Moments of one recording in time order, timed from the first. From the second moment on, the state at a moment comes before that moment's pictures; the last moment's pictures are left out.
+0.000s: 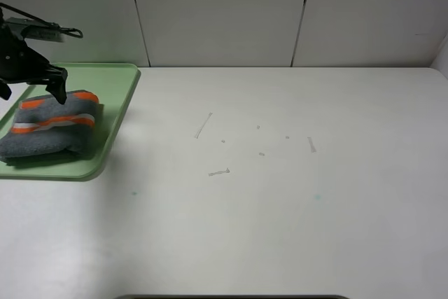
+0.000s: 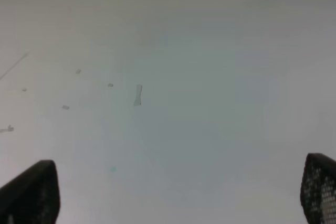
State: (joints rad) left arm 0.10 1.94 -1.34 0.22 0.67 -0.04; right arm 0.11 -0.01 -0.49 0.03 1.02 0.02
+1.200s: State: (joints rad) left arm 0.08 0.79 -0.75 -0.01 1.05 0.12; right arm 0.11 -0.01 -0.49 0.03 1.02 0.02
